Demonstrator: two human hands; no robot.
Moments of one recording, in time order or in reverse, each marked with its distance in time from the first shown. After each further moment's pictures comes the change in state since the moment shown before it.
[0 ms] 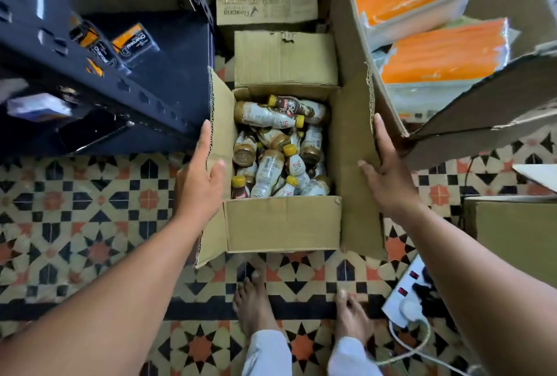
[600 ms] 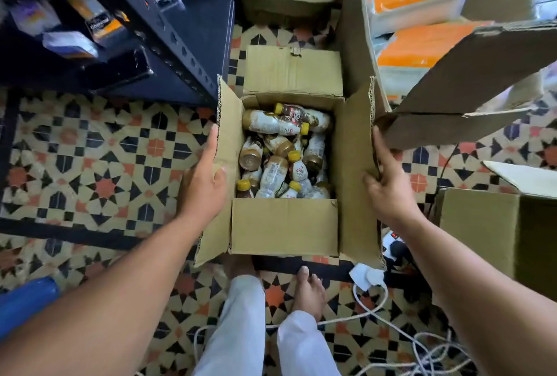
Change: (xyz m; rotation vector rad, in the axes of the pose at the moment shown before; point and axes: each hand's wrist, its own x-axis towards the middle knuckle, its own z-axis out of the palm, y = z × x) left_hand -0.116 0.002 -0.006 0.091 -0.027 -0.171; right_hand -0.093 -0.007 -0.033 -0.102 -0.053 0.044
